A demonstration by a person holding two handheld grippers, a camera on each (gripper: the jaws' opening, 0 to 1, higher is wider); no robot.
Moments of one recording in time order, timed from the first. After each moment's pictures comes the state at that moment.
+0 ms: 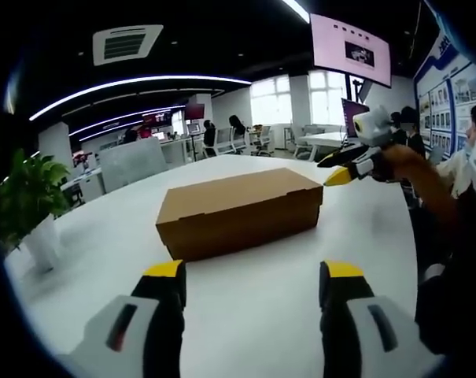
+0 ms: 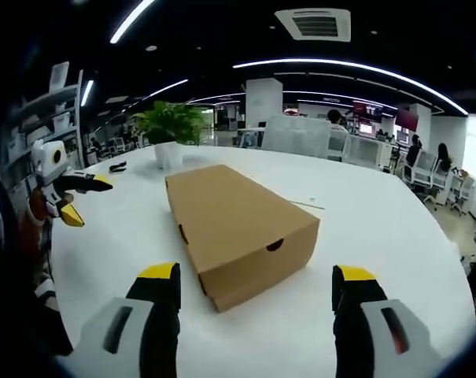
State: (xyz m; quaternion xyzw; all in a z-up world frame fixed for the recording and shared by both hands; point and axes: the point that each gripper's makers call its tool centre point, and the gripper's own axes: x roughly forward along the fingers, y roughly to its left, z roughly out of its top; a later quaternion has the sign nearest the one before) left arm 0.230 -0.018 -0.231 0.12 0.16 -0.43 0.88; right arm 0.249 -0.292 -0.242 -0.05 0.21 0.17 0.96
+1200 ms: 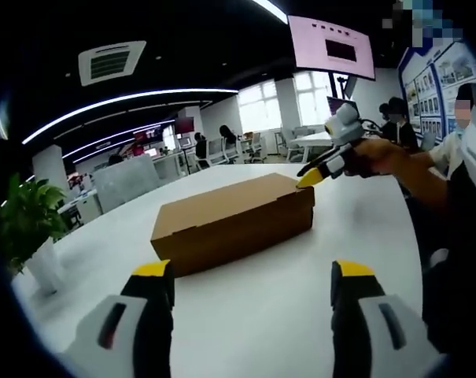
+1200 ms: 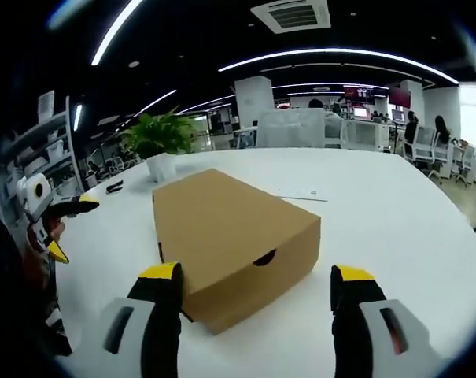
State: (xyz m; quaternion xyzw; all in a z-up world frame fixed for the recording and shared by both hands) left arm 0.223 -0.030 -0.228 0.15 0.11 -0.45 0.87; right arm 0.283 -0.292 -0.255 0.02 0.22 0.17 0.96
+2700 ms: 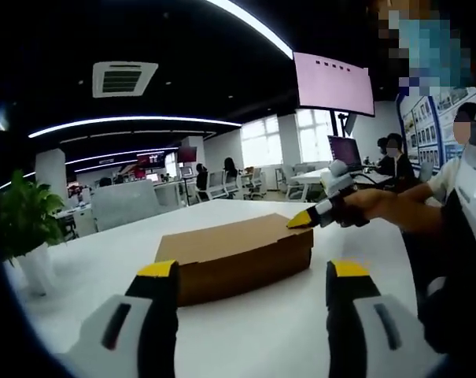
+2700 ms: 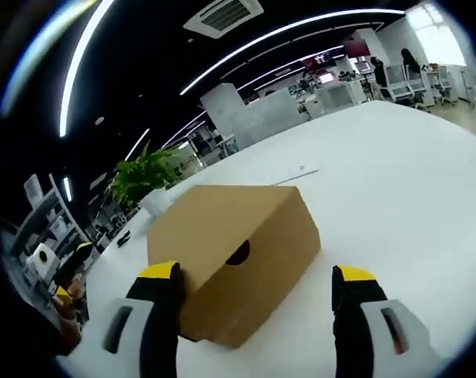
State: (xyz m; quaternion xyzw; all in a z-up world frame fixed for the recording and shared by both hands) left arm 0.226 -0.034 -0.190 0.07 0.04 -0.46 0.88; right arm 0.294 -0.296 -0.279 0.21 0.25 0.15 0.93
